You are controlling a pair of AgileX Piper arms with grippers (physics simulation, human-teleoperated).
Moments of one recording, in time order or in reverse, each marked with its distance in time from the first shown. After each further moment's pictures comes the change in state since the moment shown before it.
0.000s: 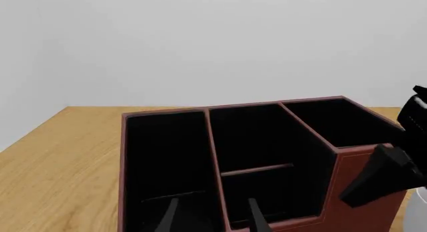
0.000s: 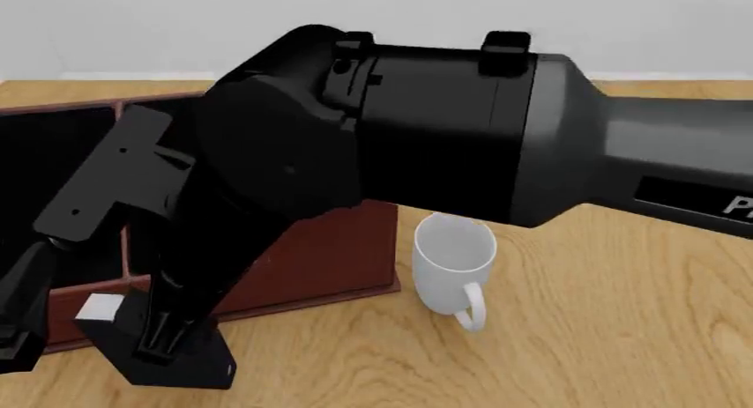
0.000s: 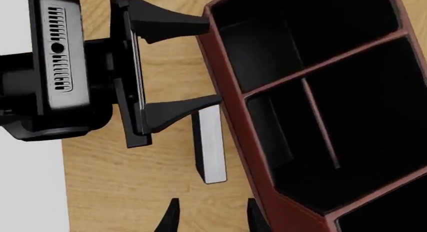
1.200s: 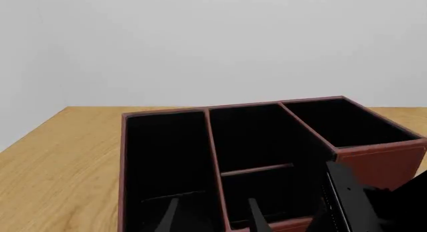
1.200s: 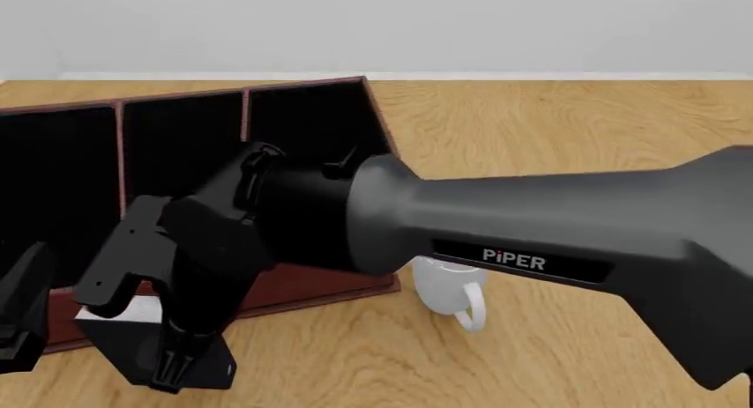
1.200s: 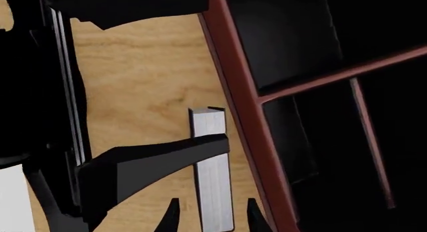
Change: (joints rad) left arm 0.000 0.000 0.000 0.000 0.000; right arm -0.013 0.221 -0.046 -0.034 -0.011
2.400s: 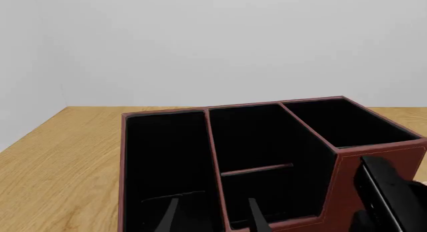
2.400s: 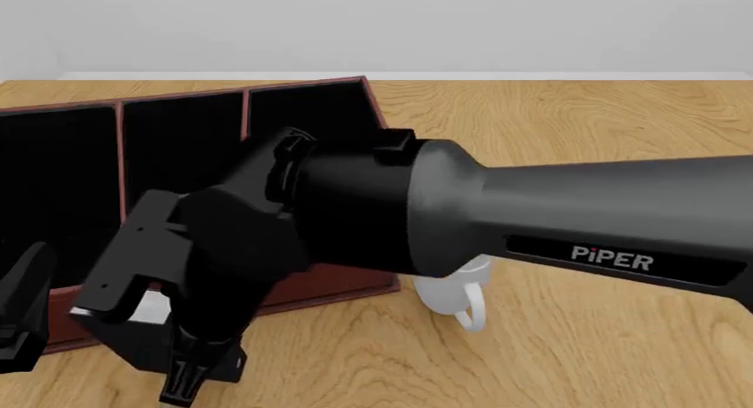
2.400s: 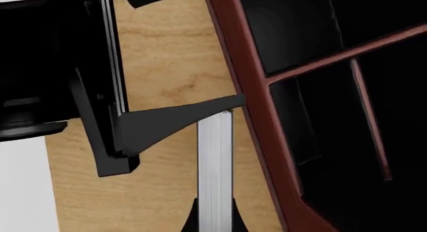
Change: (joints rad) left arm 0.000 0.000 0.000 0.000 0.000; right arm 0.018 -0.109 0.090 0.016 0.016
